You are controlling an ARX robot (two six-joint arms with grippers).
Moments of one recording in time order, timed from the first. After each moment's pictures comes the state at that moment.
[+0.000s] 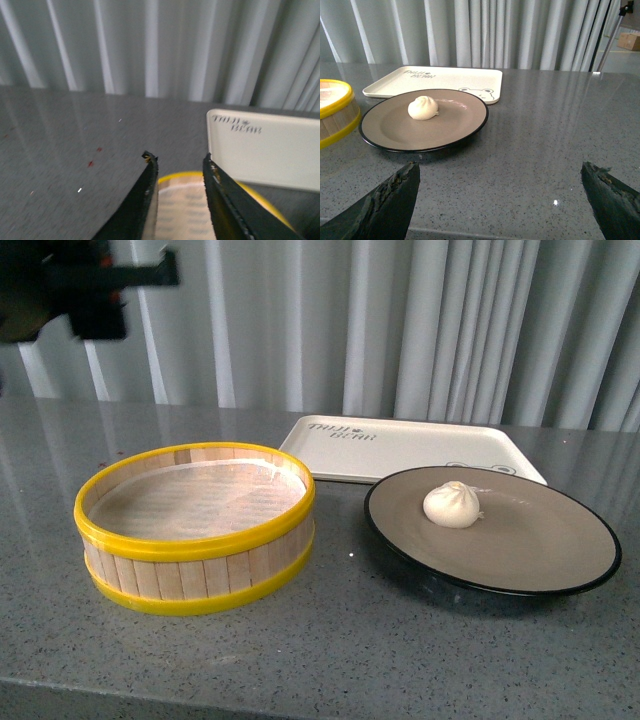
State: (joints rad) left arm -0.29 1.46 0.80 0.70 -0.31 -0.01; right arm 0.00 0.00 0.01 0.00 0.00 0.00
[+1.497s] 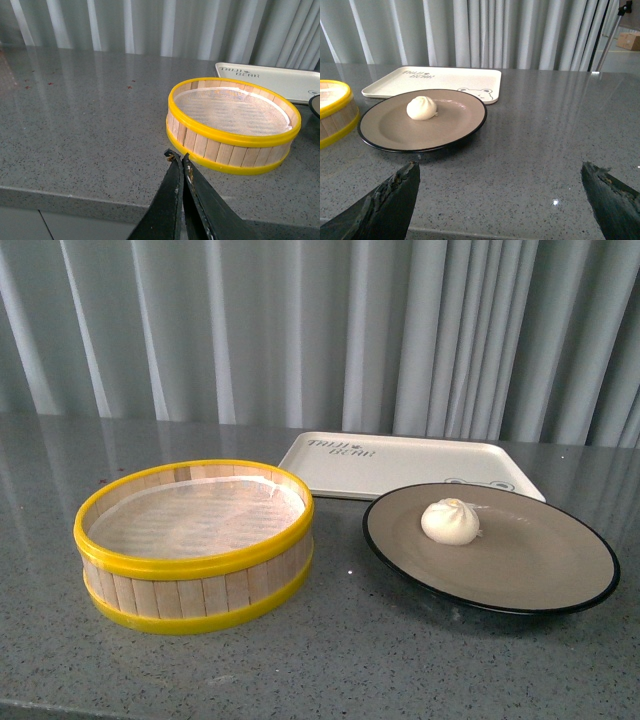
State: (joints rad) left arm 0.00 0.43 0.03 0.43 0.00 -0.01; right arm 0.00 0.00 0.01 0.00 0.00 0.00
